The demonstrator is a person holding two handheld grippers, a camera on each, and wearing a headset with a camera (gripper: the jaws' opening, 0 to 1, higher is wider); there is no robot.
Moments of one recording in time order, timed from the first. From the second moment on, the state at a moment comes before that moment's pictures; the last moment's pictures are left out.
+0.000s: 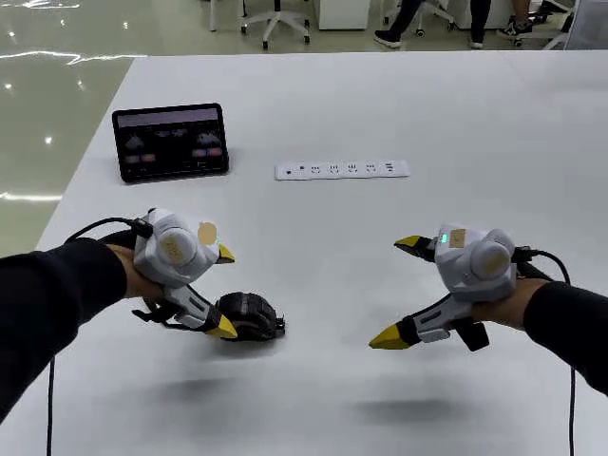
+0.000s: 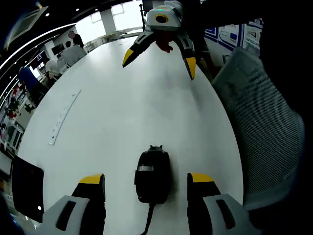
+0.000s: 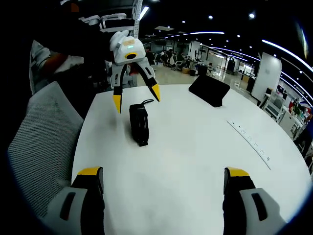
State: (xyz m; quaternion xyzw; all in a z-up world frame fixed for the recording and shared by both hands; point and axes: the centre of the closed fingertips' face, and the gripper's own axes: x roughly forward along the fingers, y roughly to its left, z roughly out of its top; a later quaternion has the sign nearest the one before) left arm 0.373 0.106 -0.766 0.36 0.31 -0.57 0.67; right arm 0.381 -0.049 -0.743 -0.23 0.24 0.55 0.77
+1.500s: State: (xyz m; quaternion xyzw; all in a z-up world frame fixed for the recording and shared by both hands) left arm 0.375 0.098 -0.796 0.39 0.33 -0.58 0.63; right arm 0.371 0.072 -0.830 -0.28 0.28 0.65 0.66
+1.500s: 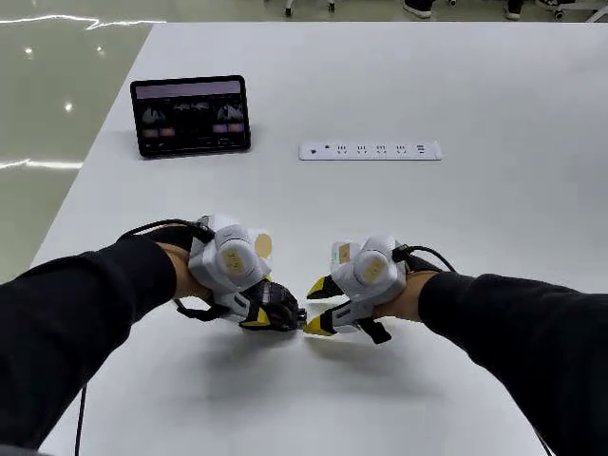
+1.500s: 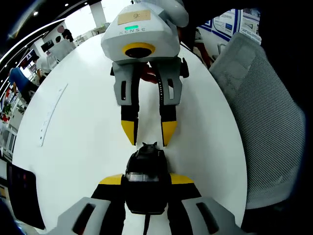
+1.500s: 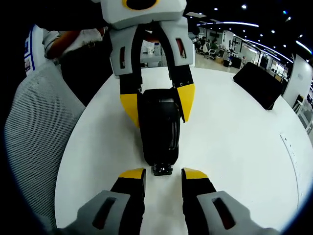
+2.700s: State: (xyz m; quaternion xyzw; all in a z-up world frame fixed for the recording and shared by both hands) left arm 0.374 0.099 -0.798 0.39 0.34 -0.57 0.64; right arm 0.370 0.068 -0.836 -0.30 0.28 0.65 0.64
